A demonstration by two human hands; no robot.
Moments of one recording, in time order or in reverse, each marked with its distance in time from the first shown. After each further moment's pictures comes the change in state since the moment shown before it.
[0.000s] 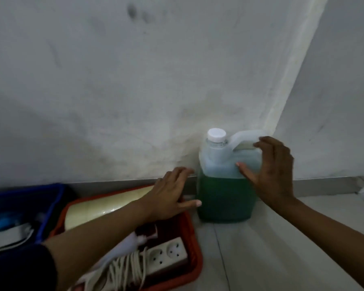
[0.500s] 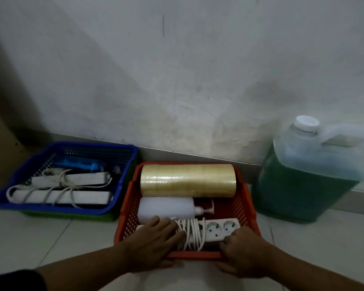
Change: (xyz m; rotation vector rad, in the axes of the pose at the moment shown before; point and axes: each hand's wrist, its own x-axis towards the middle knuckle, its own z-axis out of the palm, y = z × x) left_hand -0.211 -0.093 0.062 0.522 -0.102 0.167; right_hand -0.114 -0.158 0.048 -0.016 -1.121 -0.944
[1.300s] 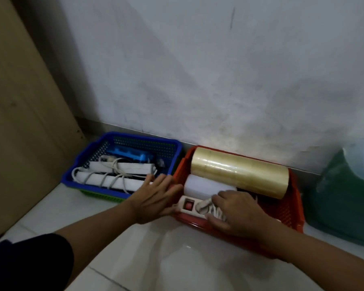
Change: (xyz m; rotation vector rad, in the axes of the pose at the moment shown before) left_hand -0.072 -0.099 0.003 0.204 0.169 -0.345; right_hand 0.118 -0.033 -0.038 0.140 0.456 0.085
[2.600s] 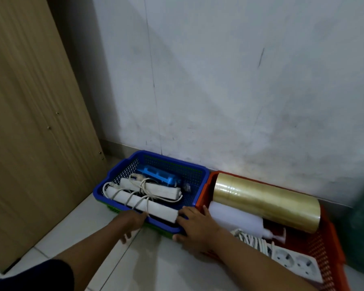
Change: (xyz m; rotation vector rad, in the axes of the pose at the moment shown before) left_hand -0.044 -0.077 -0.002 -0.860 -0.812 -1.319; right_hand 0.118 -0.082 0.043 0.244 -0.459 0.057
